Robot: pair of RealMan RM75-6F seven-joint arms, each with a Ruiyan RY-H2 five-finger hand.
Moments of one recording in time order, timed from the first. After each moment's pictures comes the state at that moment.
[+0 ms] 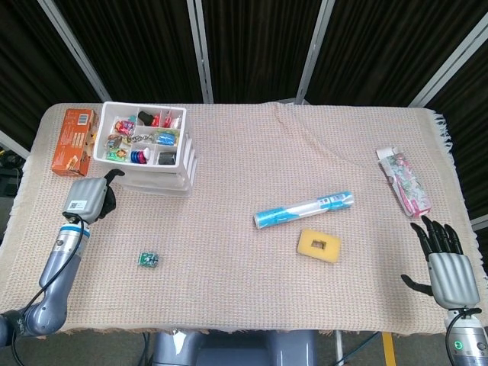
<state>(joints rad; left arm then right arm) -0.59 -1.26 -0.27 -1.73 0.82 1.07 0.46 0.08 -1.14 0.06 -1.66 -1.48 1.47 -0.13</state>
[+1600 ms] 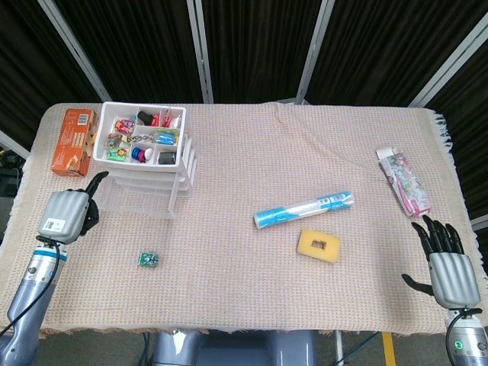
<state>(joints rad) -0.47 -1.13 -0.13 -1.86 1.14 1.26 0.37 0.07 -1.14 0.07 -1.65 -1.48 1.48 -0.13</state>
